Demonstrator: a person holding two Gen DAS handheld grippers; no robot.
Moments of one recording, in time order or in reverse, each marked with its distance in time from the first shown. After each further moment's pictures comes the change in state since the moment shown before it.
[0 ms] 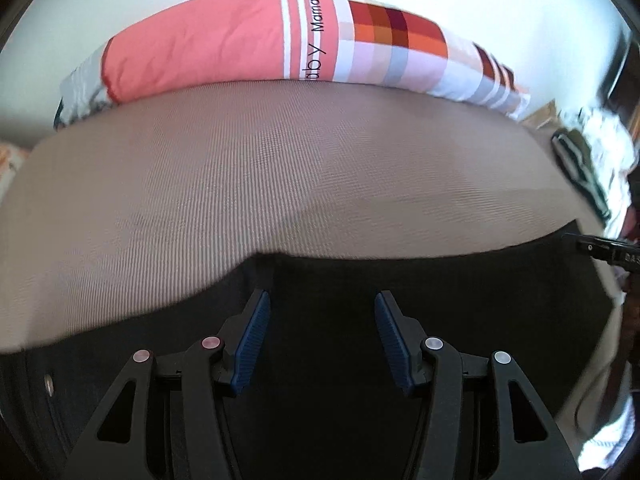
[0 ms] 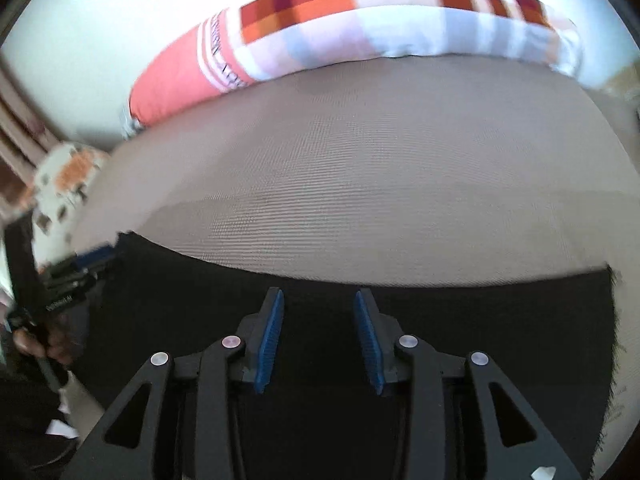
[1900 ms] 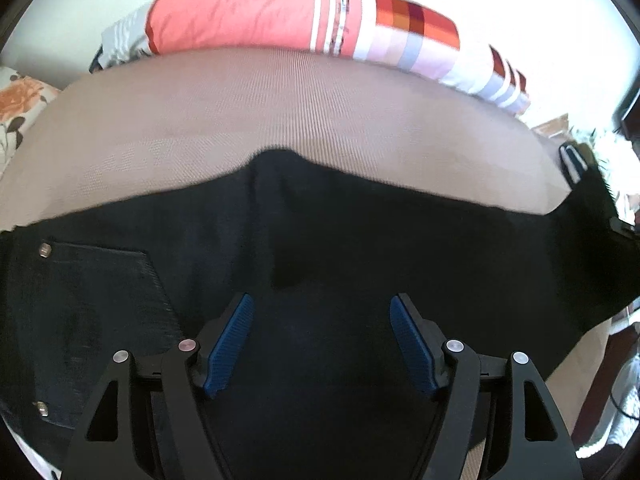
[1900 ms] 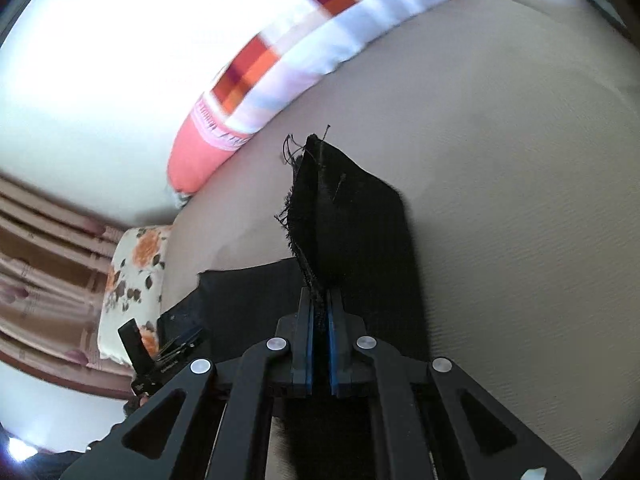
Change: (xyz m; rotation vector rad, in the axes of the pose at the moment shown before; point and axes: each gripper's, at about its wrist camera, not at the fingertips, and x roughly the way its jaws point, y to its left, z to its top) left arm -0.030 -0.010 -0.056 -0.112 0.022 0.033; right arm -0.088 -0.069 -0.015 0.313 0.002 0.300
